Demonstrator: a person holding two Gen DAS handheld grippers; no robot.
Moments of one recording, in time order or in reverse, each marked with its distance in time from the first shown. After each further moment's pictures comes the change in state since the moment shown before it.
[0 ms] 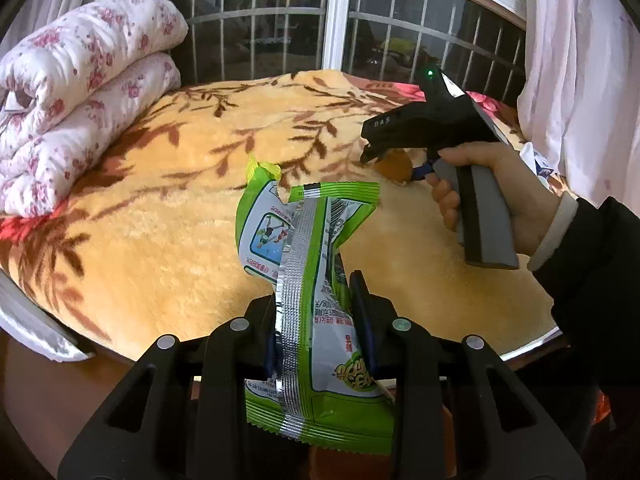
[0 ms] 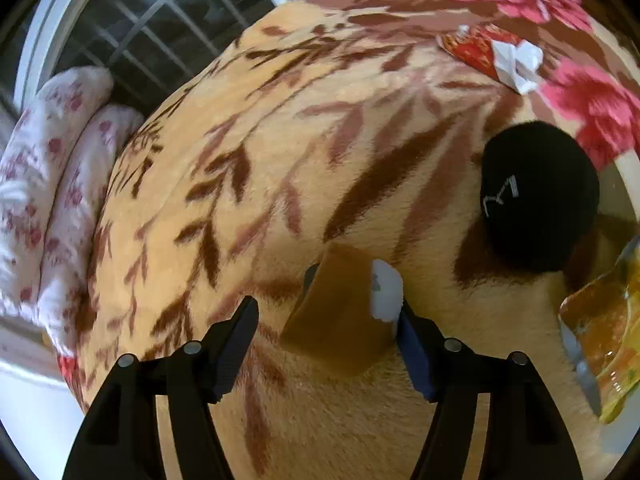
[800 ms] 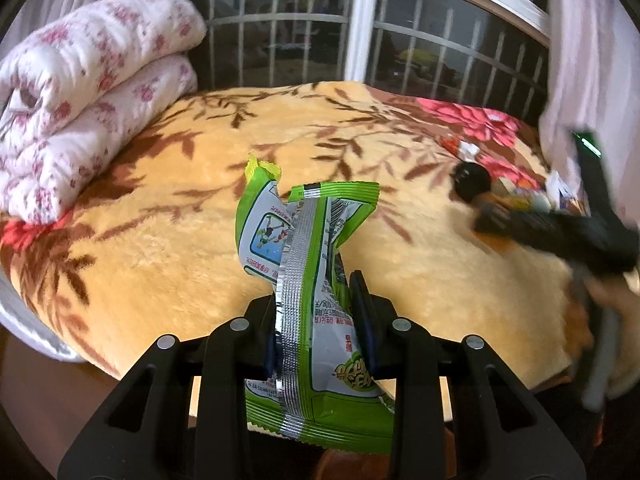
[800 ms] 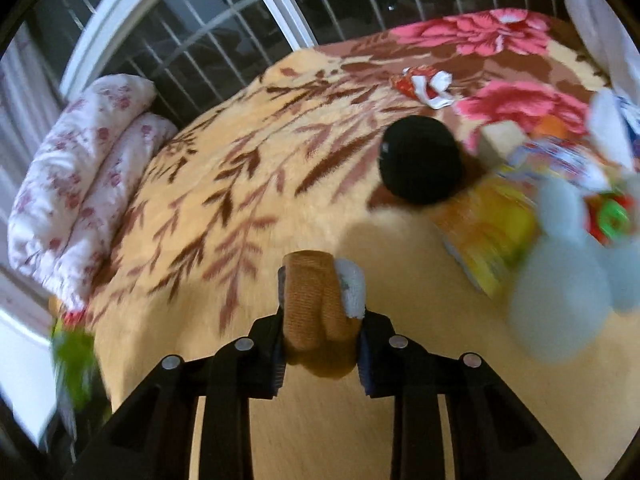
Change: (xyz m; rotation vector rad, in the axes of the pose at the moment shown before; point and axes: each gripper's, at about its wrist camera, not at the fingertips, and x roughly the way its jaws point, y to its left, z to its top) left arm 0.017 0.022 0.029 -0.063 -0.029 0.048; right arm -0.095 -0.048 -0.082 -0.122 -0.162 0.062
